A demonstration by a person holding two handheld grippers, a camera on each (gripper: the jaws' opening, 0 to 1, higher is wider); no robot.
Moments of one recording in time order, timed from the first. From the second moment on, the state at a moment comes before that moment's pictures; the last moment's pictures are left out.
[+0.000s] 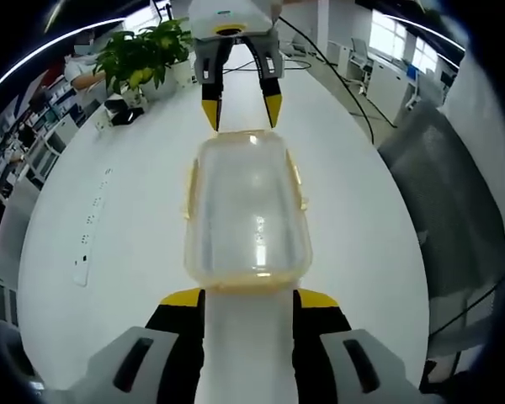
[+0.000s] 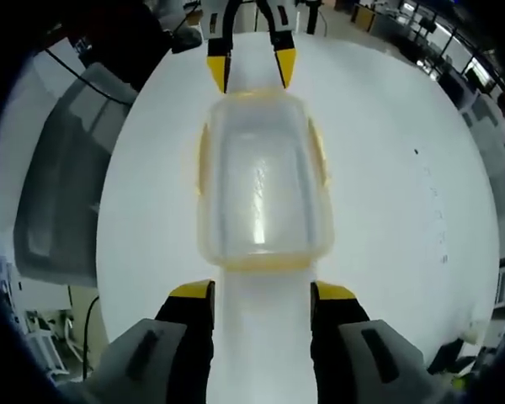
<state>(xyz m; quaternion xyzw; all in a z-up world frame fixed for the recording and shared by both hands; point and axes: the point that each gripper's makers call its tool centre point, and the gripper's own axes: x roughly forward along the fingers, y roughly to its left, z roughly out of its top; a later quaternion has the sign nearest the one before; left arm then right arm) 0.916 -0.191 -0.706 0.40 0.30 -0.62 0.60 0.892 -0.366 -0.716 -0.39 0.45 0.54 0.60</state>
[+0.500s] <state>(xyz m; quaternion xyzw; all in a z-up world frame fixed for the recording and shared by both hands) 0.913 -0.197 -0.683 0.34 0.33 -0.58 0.66 0.892 -0.360 -0.697 -0.35 0.44 0.51 0.66</state>
